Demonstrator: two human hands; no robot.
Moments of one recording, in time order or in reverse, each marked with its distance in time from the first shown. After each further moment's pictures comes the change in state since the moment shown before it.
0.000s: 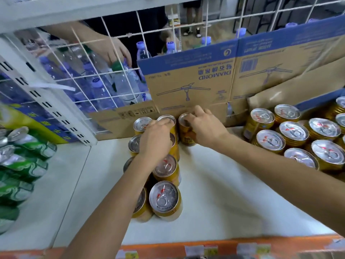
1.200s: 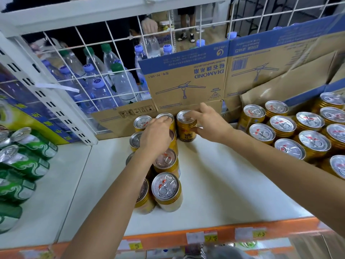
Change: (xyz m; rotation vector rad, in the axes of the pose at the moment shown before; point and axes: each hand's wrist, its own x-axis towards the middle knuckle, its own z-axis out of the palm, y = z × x) left_hand -0.007 0.005 -0.007 -0.060 -0.040 -0.019; right_hand -0.014 0.018 0.000 0.193 0.102 -0.041
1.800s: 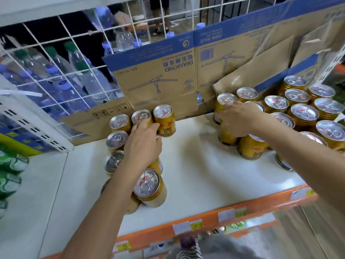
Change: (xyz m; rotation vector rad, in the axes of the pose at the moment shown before) left_hand -0.030 0.028 -0.006 0.048 -0.080 0.008; right_hand -0.082 0.047 -0.067 -0.540 -0.428 0.285
